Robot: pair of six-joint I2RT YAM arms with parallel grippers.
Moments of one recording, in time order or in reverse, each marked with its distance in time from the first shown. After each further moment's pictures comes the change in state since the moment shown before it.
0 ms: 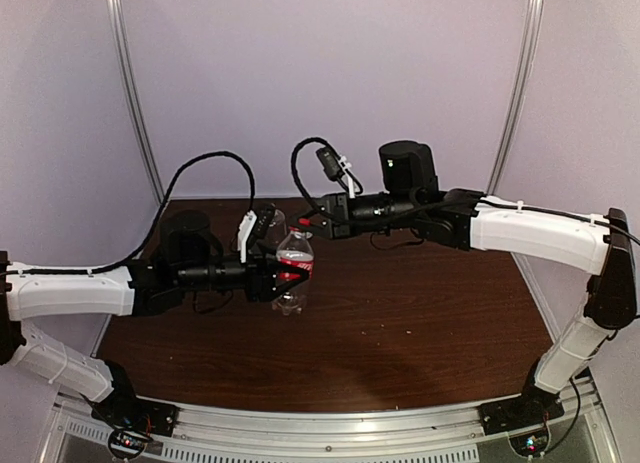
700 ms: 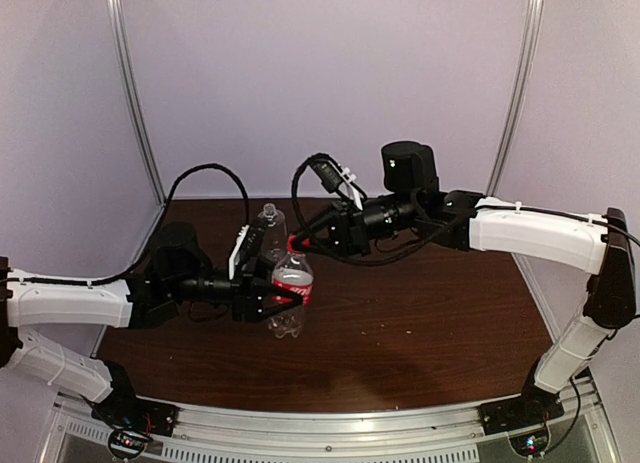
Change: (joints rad) left arm 0.001 -0.032 -0.098 0.171 0.227 -0.024; right arm -0.014 0.003 -0.019 0.045 -0.339 -0.265
